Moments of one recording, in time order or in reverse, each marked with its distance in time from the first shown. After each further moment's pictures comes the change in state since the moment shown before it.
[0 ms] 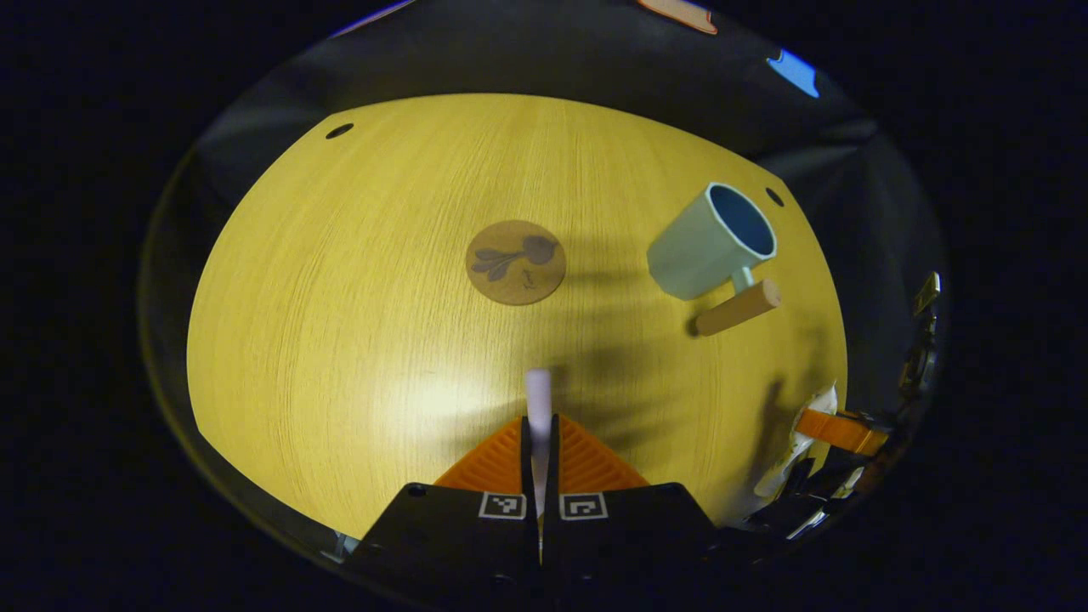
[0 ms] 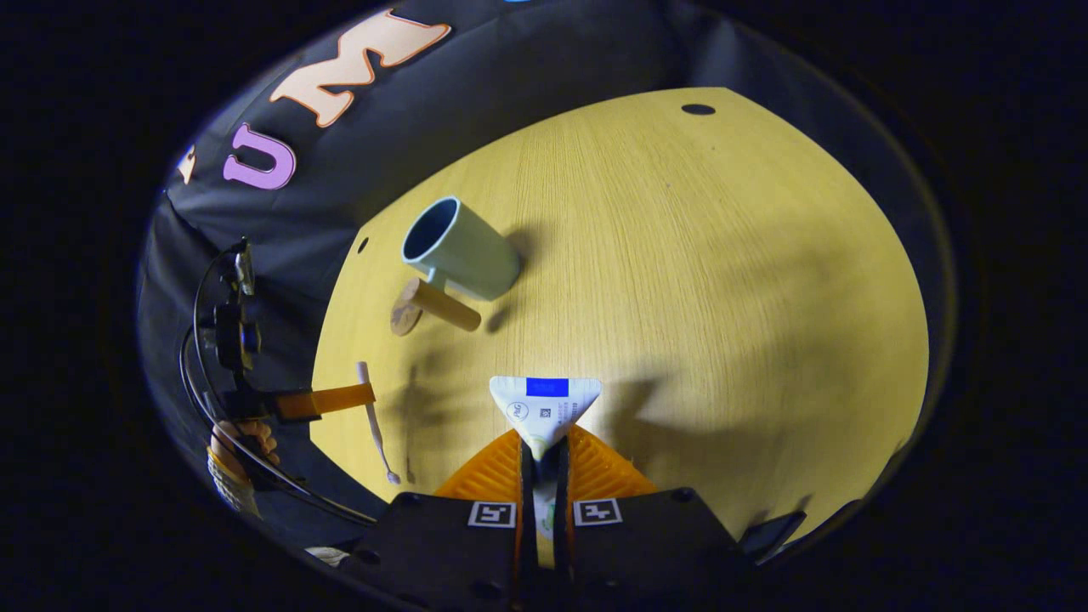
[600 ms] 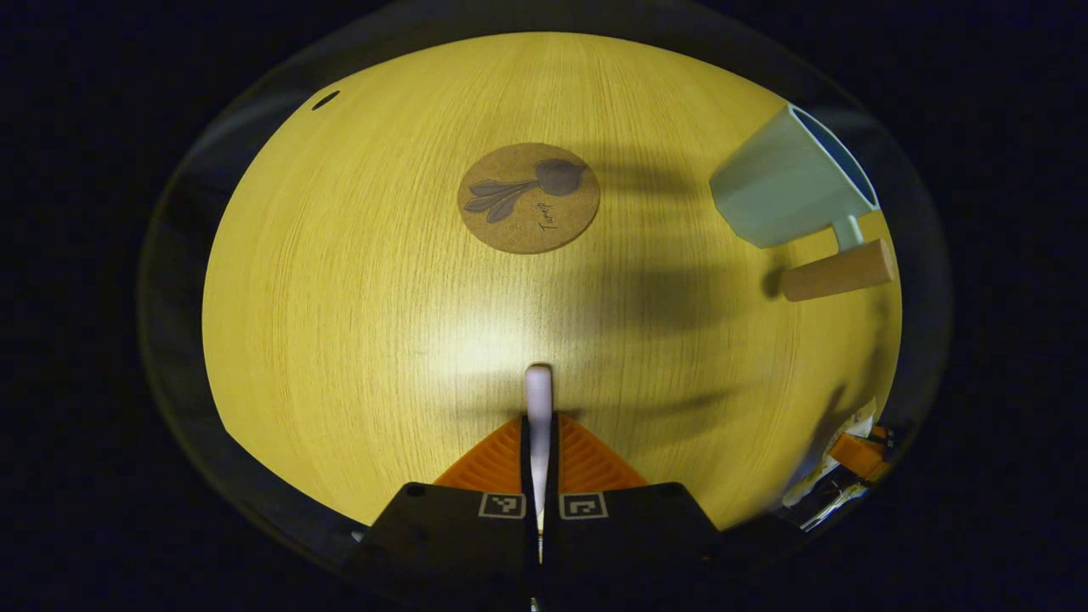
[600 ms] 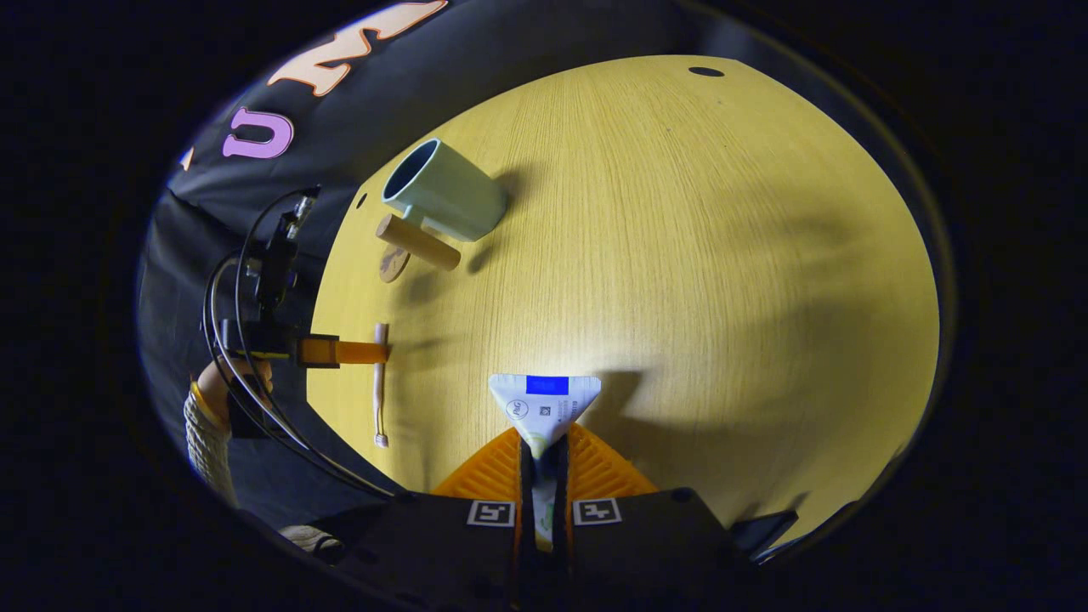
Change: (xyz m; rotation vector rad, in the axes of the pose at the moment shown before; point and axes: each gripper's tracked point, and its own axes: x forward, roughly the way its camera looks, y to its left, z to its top) left arm 0.045 0.014 -0.047 -0.020 0.283 0.158; right arm 0.006 -0.031 -0.053 -0.034 0.217 0.034
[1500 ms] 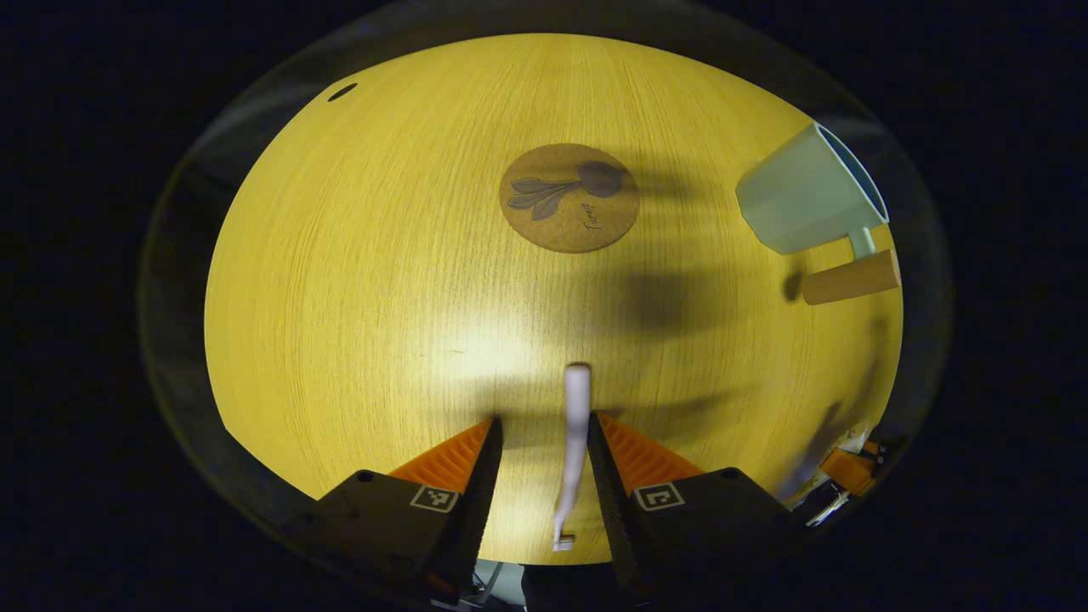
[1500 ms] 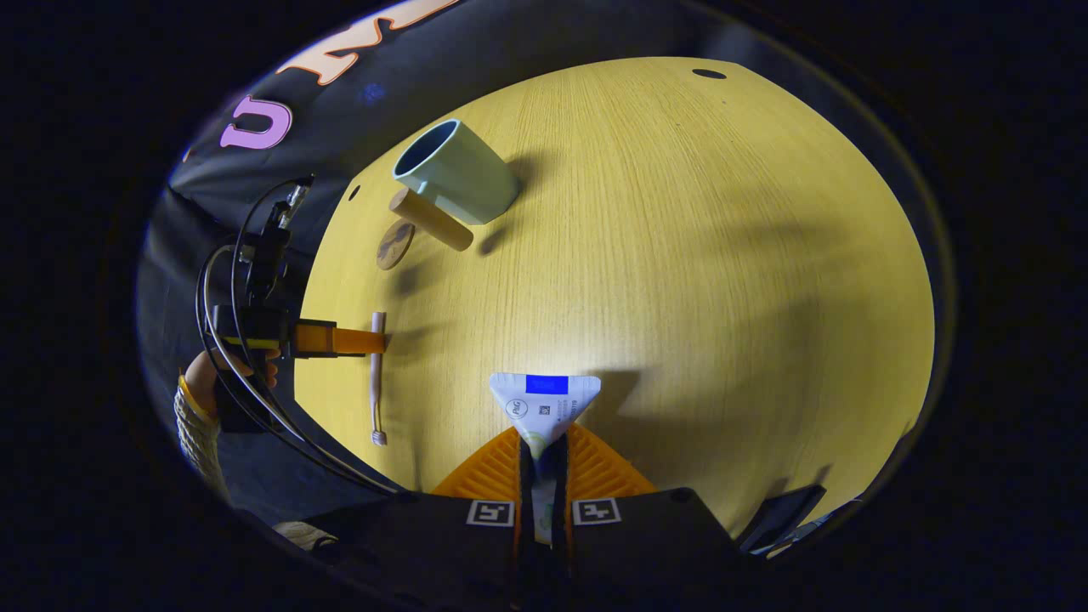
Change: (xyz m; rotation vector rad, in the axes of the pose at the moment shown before) left arm 0.001 0.025 0.002 0.023 0.023 0.041; right arm 0.004 0.014 -0.017 -0.002 0.008 -0.050
